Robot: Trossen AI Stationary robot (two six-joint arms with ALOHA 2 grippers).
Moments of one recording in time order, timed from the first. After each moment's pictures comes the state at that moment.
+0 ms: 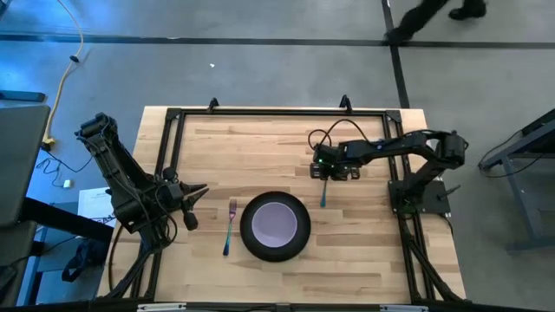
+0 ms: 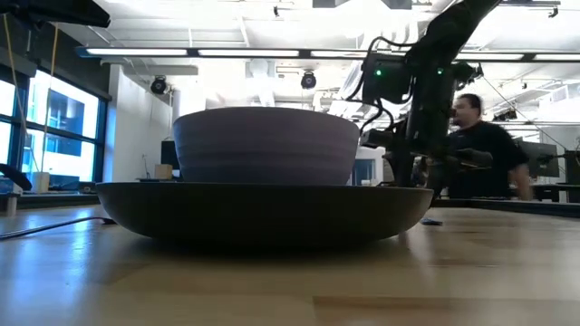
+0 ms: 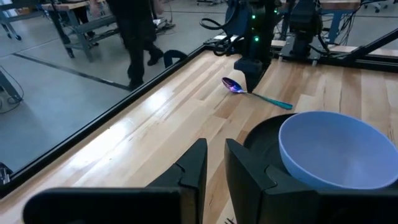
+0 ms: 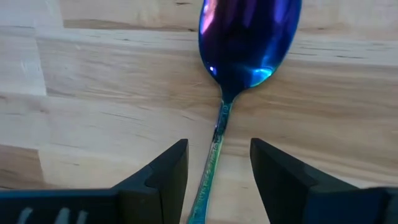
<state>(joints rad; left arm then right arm) -0.89 1.11 0.82 -1.28 -1.29 -1.47 -0.25 1.60 0.85 -0.58 -0.03 1.28</state>
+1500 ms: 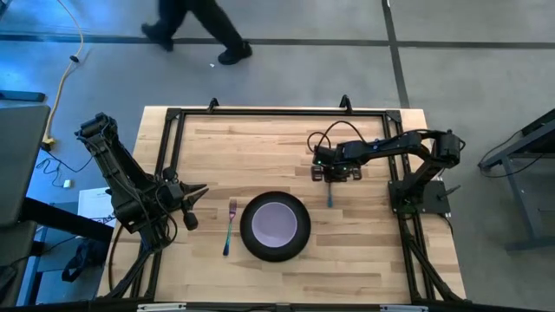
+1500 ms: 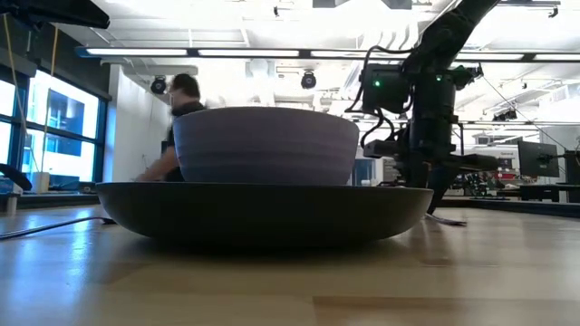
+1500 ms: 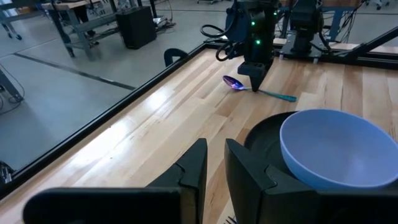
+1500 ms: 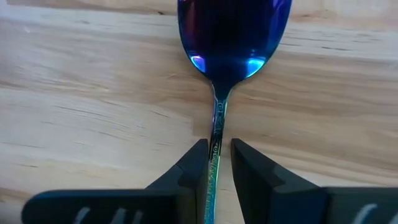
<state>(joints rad) -0.89 1.11 0.82 -1.29 -1.28 -1.47 -0.25 1.64 0.86 -0.62 -0.04 1.24</state>
